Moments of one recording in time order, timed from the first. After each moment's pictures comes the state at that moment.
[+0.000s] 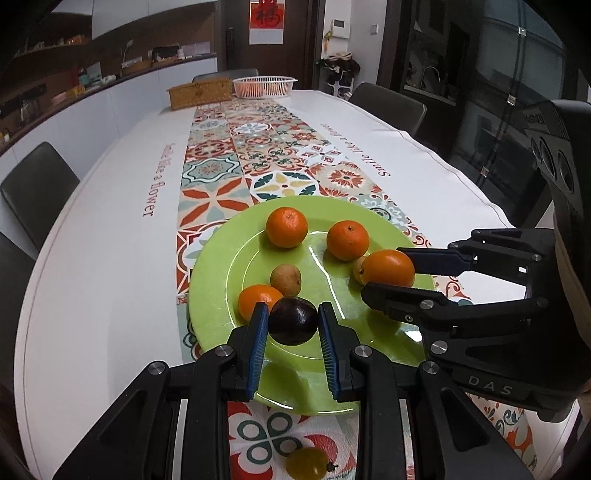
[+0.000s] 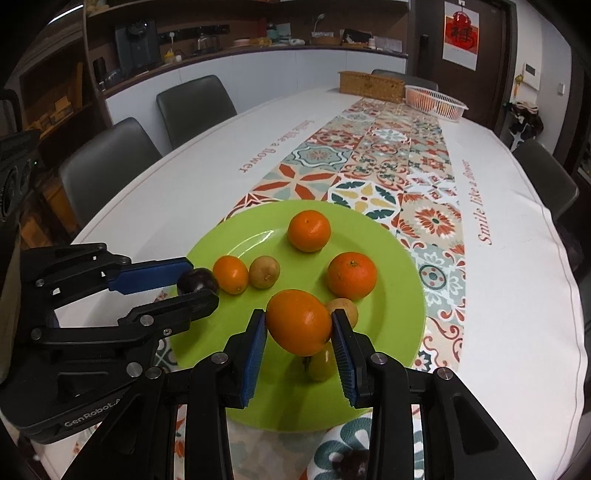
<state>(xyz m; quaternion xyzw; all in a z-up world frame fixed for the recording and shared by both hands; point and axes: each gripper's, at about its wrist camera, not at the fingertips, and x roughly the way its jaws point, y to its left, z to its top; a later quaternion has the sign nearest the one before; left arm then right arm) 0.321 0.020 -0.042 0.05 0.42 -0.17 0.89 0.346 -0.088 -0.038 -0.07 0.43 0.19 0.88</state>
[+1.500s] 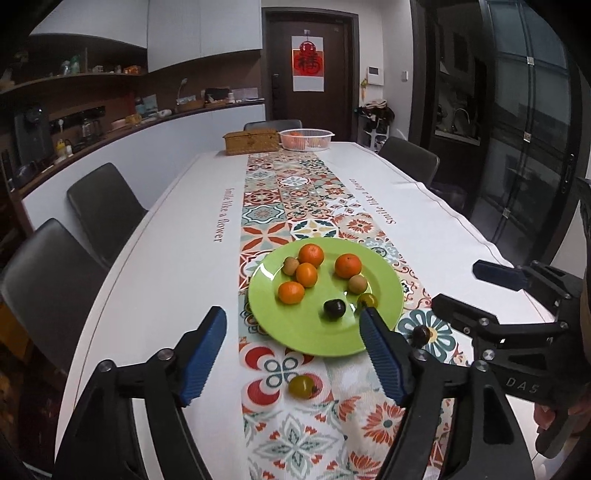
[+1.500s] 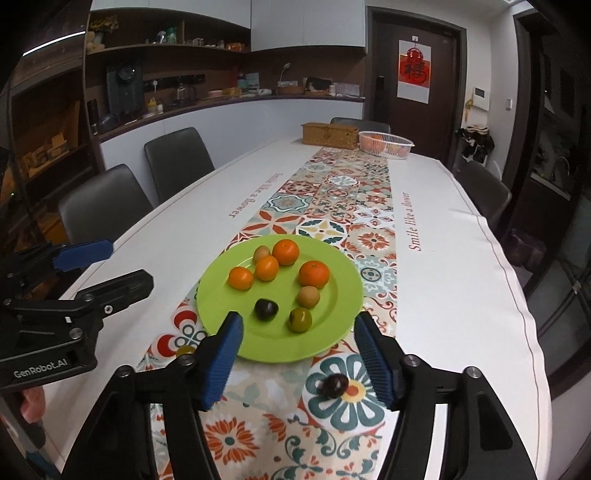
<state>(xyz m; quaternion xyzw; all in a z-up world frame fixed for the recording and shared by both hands) 0.200 0.034 0.040 0.05 0.33 -0.08 0.94 0.224 -0.123 0.031 -0.05 0.33 0.12 0.93</state>
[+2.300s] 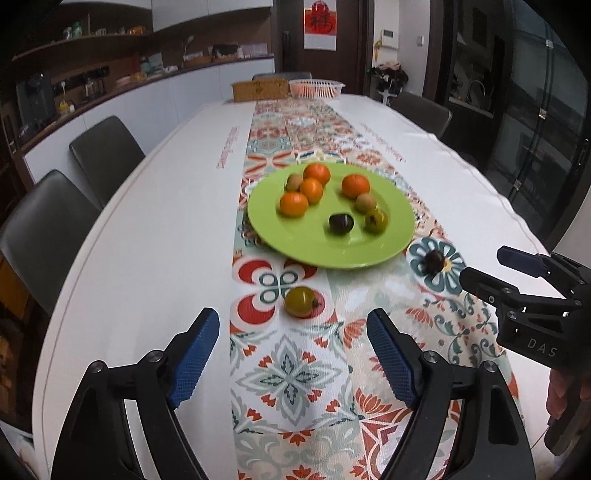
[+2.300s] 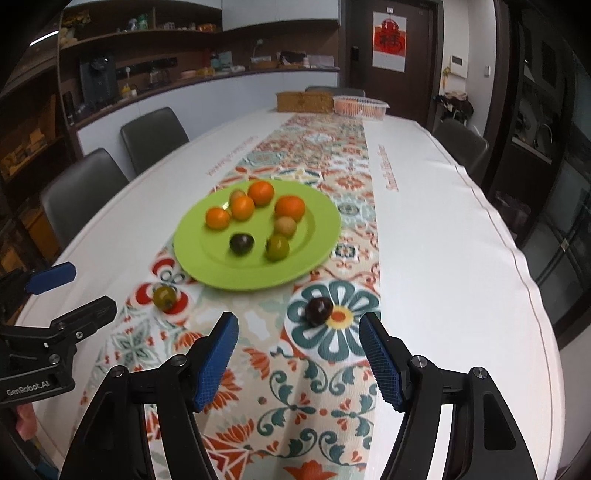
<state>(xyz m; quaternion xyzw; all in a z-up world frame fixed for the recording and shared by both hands) 0.179 0.033 -0.028 0.04 0.42 -0.06 0.91 0.201 -0.143 -0.025 -0.03 0.39 0.08 0.92</state>
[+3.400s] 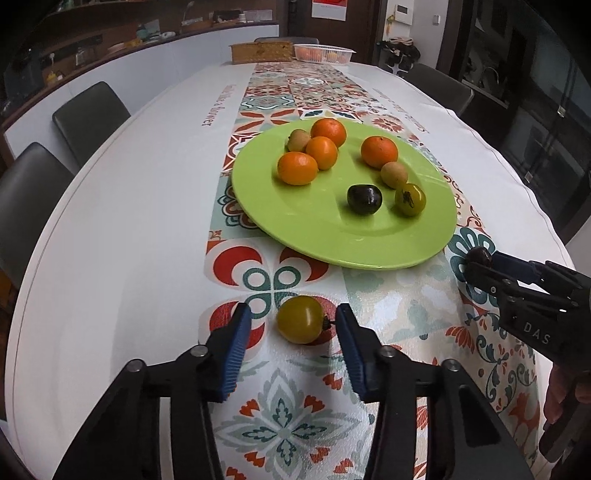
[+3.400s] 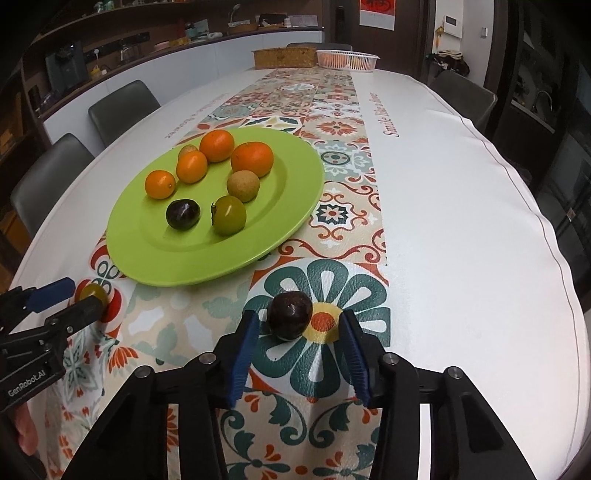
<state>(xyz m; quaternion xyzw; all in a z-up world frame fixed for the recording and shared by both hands) 0.240 0.030 -0.078 0.02 0.47 -0.06 0.88 0.266 -0.152 -0.082 -0.01 0.46 0.06 0.89</state>
